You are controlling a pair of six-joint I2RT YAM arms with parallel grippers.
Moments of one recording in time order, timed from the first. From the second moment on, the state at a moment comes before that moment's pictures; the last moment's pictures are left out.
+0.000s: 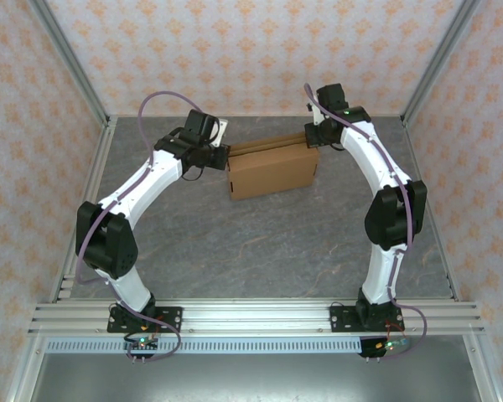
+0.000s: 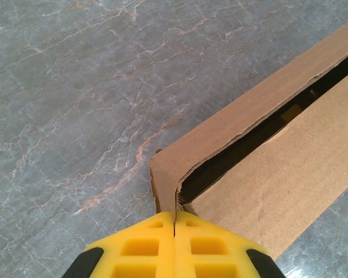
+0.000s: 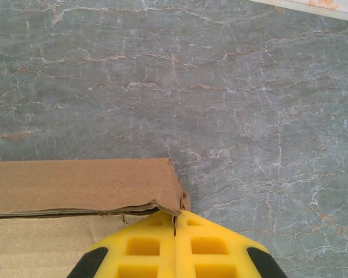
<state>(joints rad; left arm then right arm) -0.35 1.71 1.52 -0.67 0.08 -0.15 0.26 1.95 1.89 -0.90 0.01 0.01</state>
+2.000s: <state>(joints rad) -0.26 1.78 1.63 -0.73 0.37 -0.51 0.27 1.88 1.75 -0.79 0.07 0.04</state>
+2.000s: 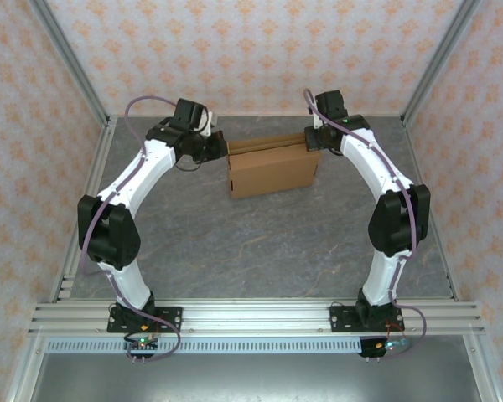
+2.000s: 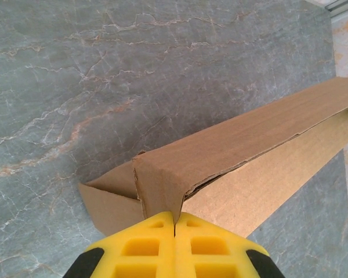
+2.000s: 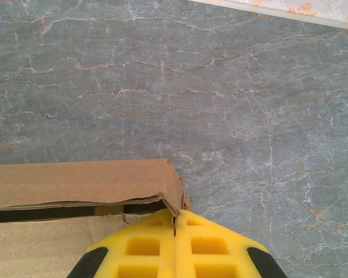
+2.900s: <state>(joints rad) -0.22 1.79 1.61 -0.67 0.47 -0.65 0.28 1.87 1.73 -0.77 0.09 0.04</state>
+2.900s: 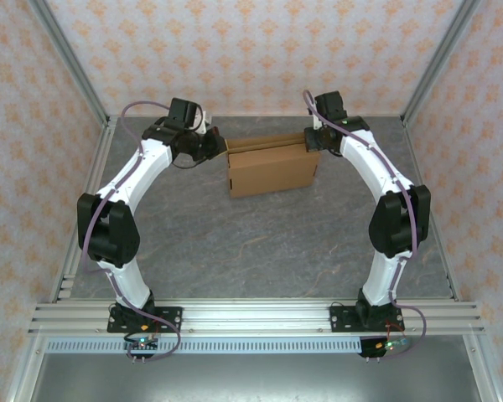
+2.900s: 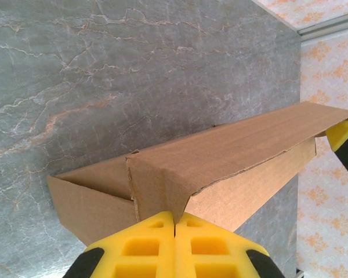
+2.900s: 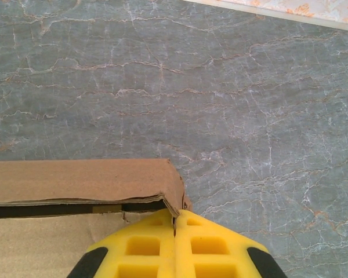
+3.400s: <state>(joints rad) -0.21 1.79 1.57 -0.59 0.47 -0.73 0.29 1.87 1.73 -0.77 0.10 0.05</state>
